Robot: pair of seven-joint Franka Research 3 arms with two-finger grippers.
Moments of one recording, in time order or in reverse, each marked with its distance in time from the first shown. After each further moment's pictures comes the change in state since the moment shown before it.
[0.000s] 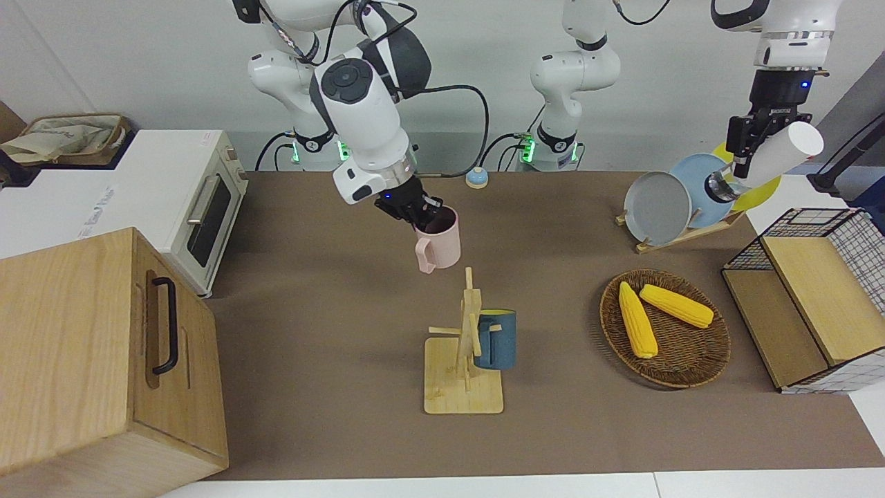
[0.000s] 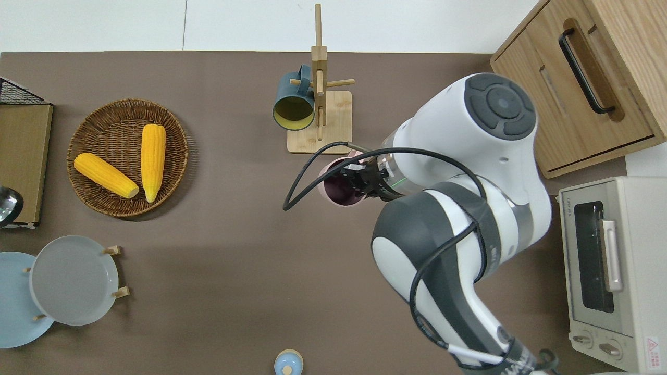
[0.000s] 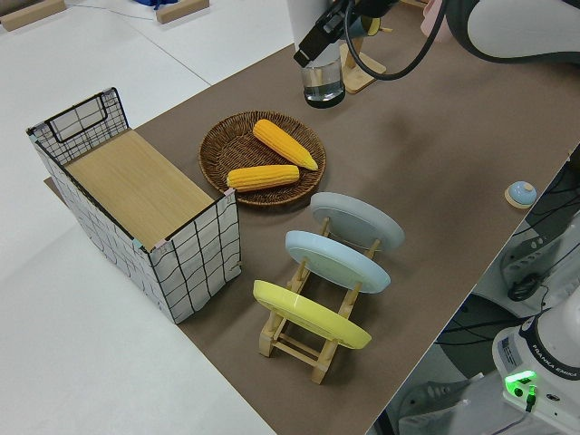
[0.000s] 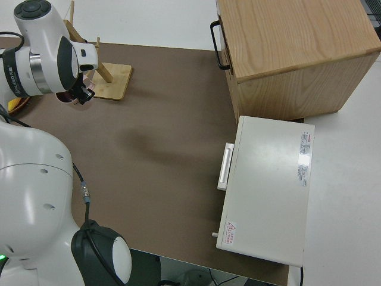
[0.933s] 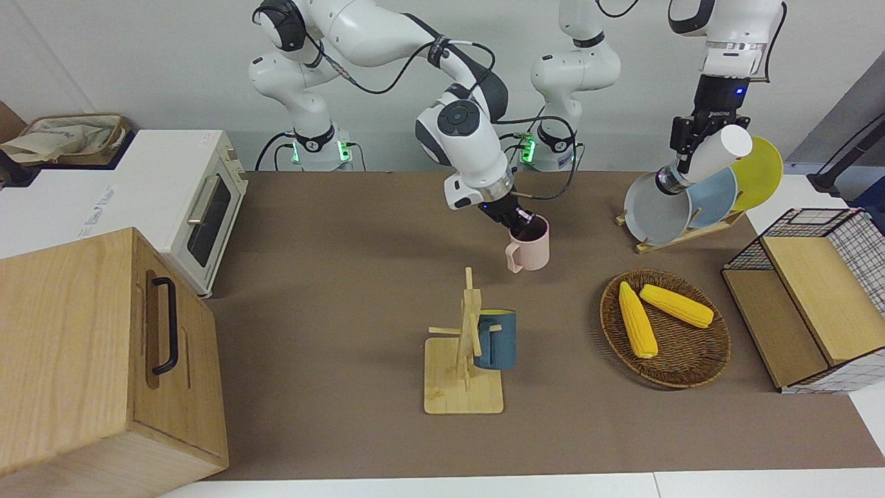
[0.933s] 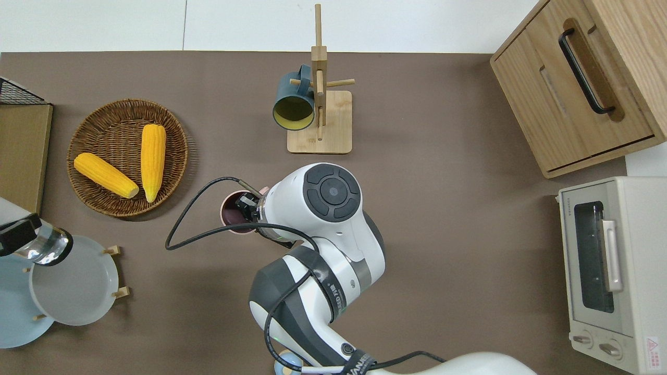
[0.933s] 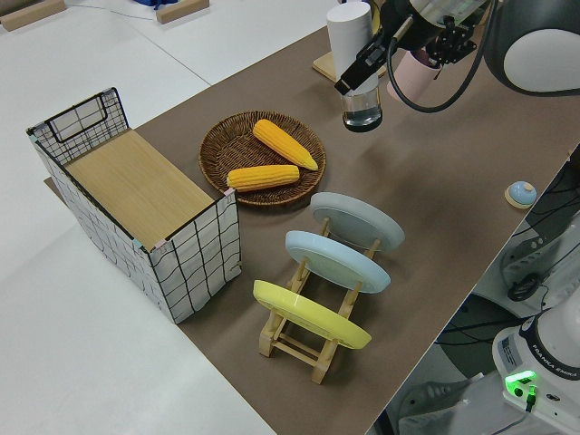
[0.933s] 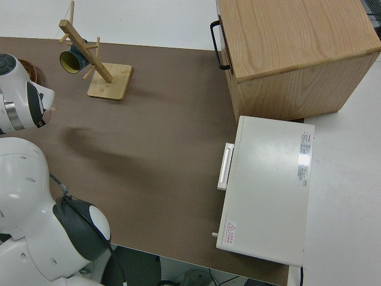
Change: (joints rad) left arm 0.000 -0.168 -0.066 -0.237 0.004 0.008 -0.026; right arm 0.189 0.188 0.096 -0.039 0.068 0.402 0.472
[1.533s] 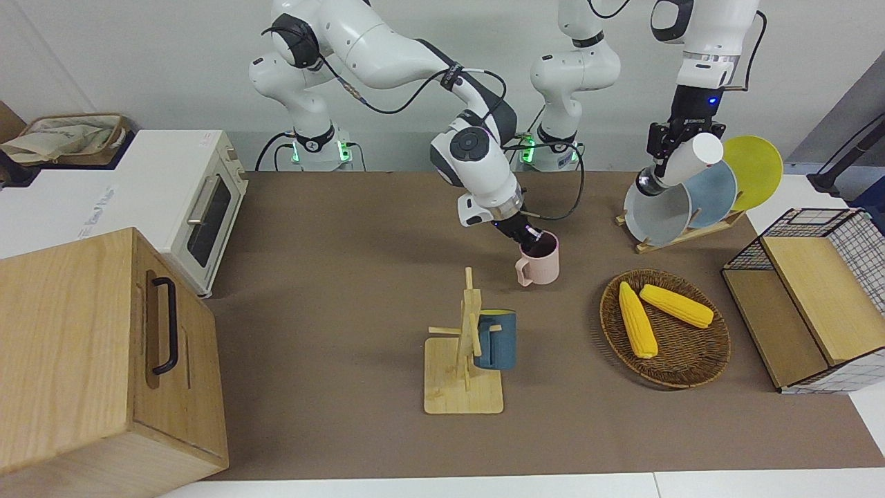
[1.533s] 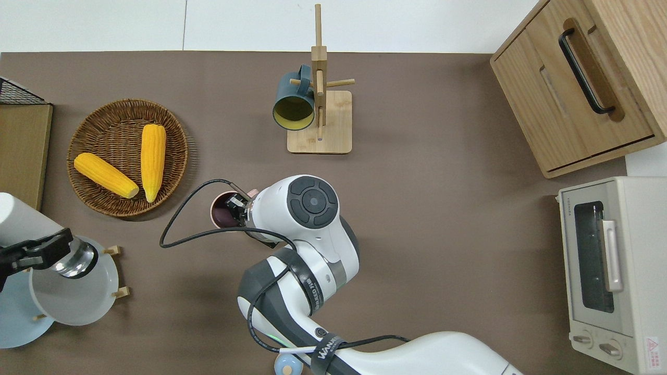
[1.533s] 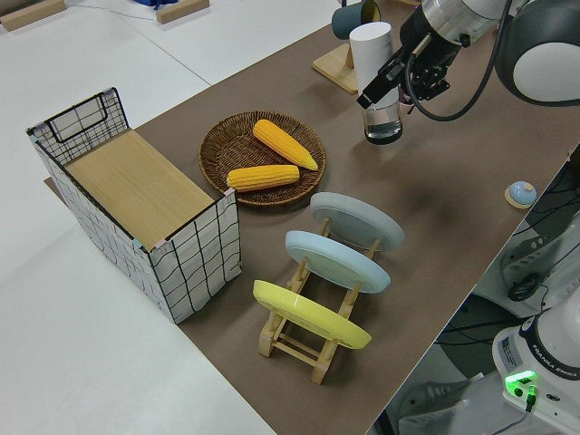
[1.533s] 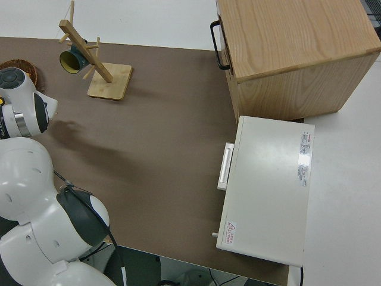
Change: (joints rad) left arm -0.004 -0.041 -0.043 -0.084 0.001 -0.001 0.000; right arm 0.037 0.107 0.014 0.023 0.000 0.141 0.060
